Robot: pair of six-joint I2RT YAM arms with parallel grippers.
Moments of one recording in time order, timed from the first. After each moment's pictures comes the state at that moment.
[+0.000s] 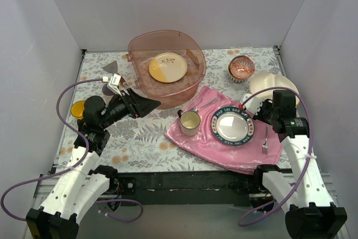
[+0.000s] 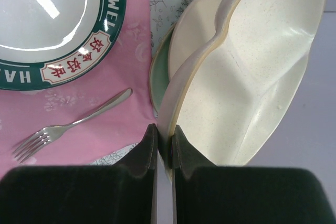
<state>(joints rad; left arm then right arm) -0.27 0.71 0.66 0.02 0.60 -0.83 0.05 0.84 0.83 -0.78 -0.05 -1.13</state>
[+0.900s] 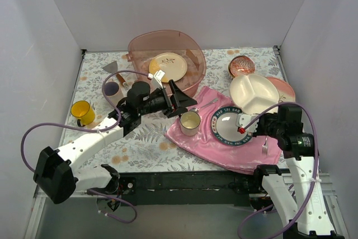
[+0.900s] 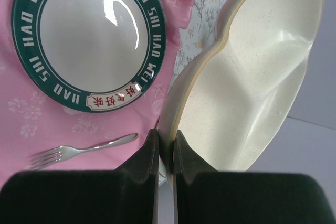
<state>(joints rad) -0.66 1.17 0.85 0.11 0.47 -1.14 0.06 0.62 0.83 -0.96 -0.37 -1.40</state>
